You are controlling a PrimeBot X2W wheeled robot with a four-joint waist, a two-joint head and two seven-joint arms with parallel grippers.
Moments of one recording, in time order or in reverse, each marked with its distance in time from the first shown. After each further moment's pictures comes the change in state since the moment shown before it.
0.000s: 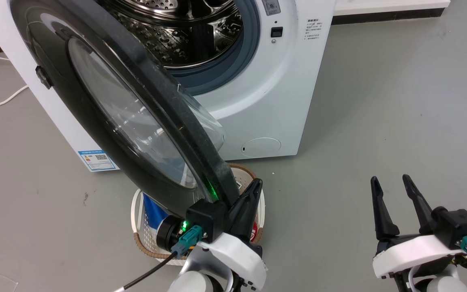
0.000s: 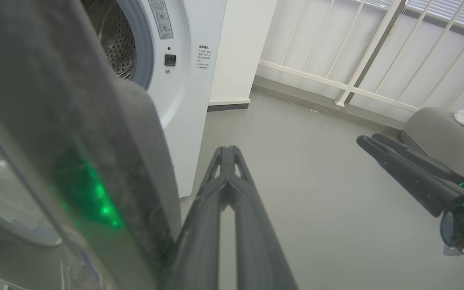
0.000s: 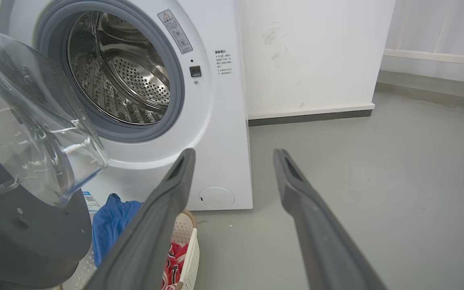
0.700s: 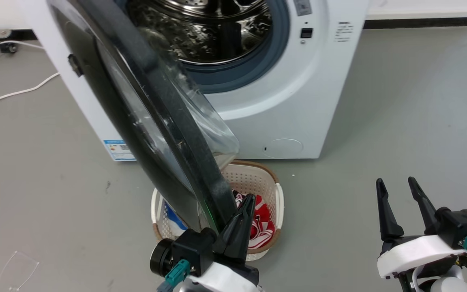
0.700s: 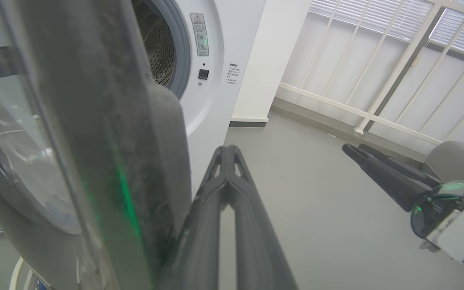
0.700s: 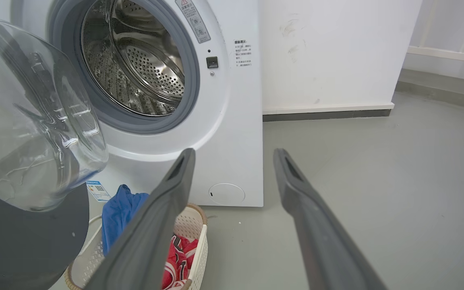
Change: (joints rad) left arm 0.120 0.018 0.011 -0.080 0.004 0.070 -0.108; right arm 0.001 0.001 -0.027 0.016 -0.016 0.000 0.009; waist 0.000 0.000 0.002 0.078
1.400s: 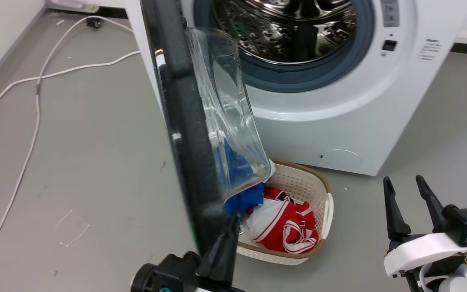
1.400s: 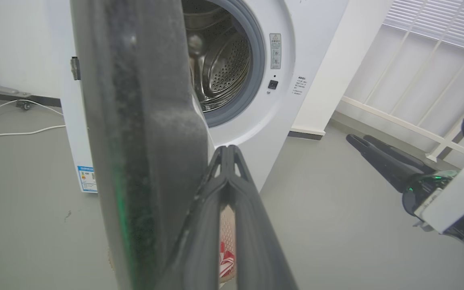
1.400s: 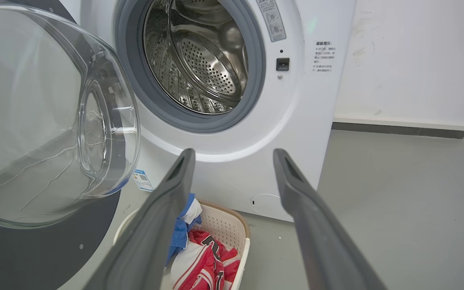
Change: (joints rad) left arm 0.147 0.065 -0.019 -0.215 0.023 0.088 0.069; right arm 0.002 0.000 -0.028 -0.034 -0.025 0.000 0.038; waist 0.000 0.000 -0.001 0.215
